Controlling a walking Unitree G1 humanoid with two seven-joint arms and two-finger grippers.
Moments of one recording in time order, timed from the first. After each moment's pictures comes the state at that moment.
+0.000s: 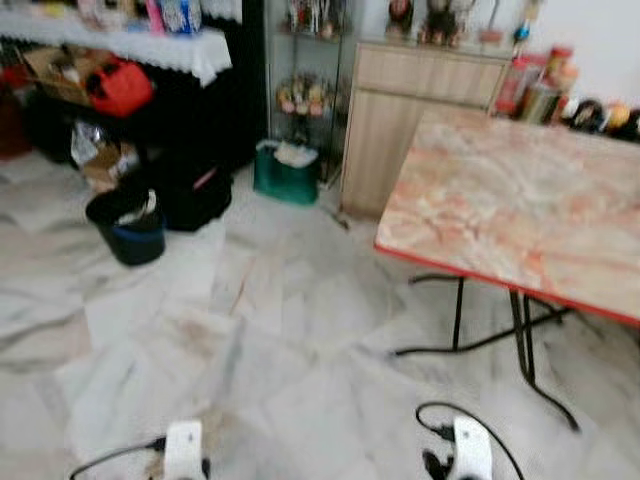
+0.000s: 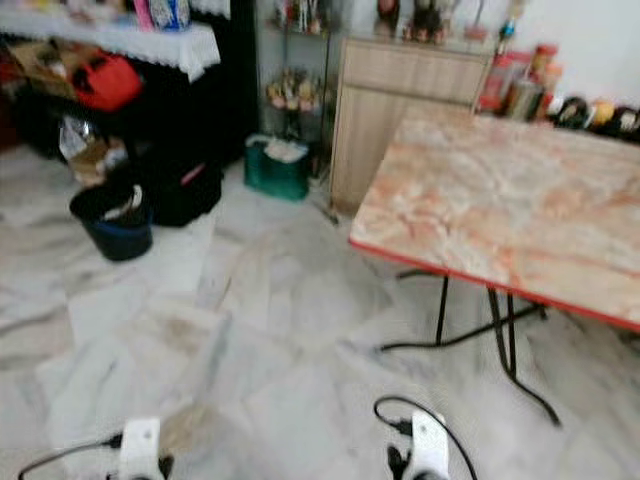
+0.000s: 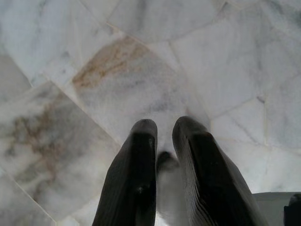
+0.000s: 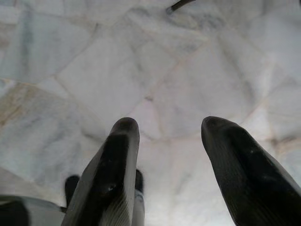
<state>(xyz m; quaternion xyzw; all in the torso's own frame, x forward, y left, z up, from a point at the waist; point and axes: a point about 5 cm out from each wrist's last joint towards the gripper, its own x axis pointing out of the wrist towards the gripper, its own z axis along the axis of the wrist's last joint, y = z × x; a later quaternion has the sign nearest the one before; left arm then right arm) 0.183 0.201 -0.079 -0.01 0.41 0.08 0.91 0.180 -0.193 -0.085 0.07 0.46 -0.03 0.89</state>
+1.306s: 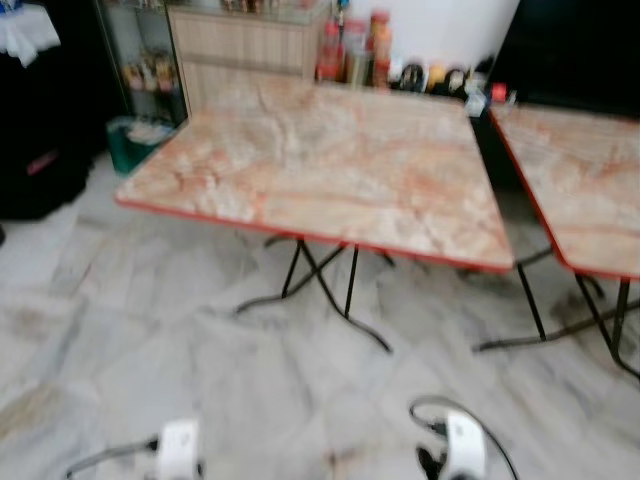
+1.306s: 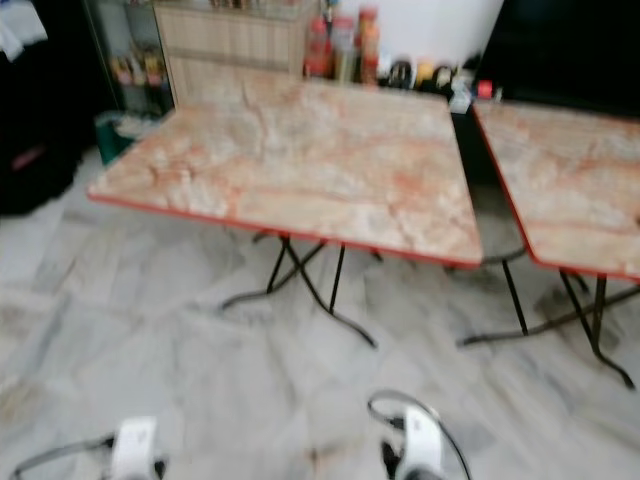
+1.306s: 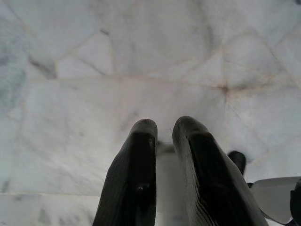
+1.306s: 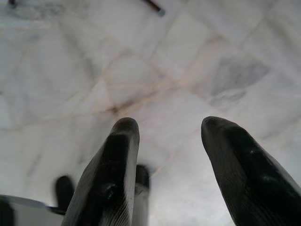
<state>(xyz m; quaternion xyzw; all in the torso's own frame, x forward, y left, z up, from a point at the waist) 0.180 0.195 -0.082 0.00 0.43 0.07 0.90 0.178 -0.194 -0.085 0.07 0.45 -0.04 0.89</state>
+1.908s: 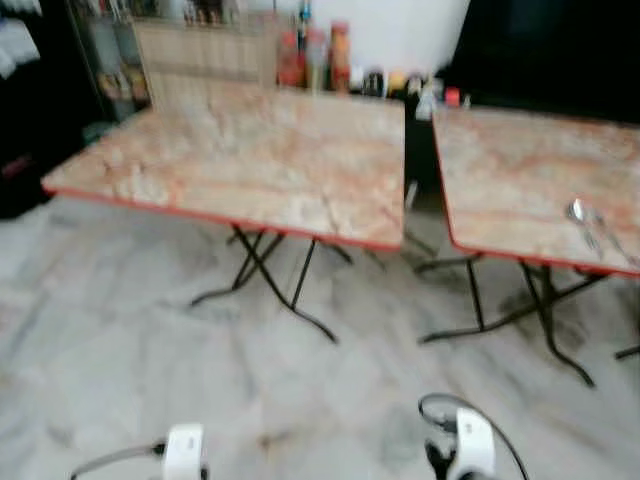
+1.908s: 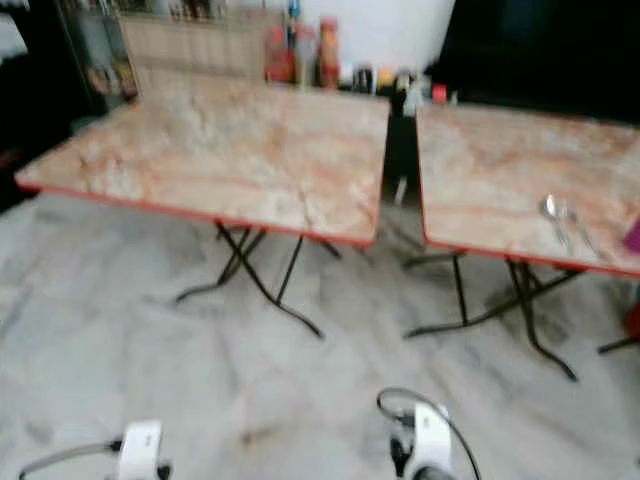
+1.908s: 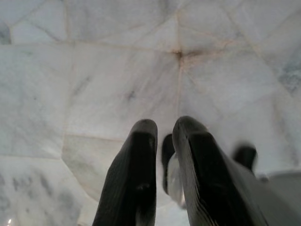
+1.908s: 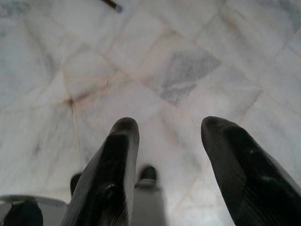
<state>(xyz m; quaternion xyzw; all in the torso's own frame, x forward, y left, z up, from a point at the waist) 0.171 0.211 -0.084 0.01 0.44 0.08 0.89 0.181 -0.179 -0.086 0.08 0.45 -0.02 0.89</state>
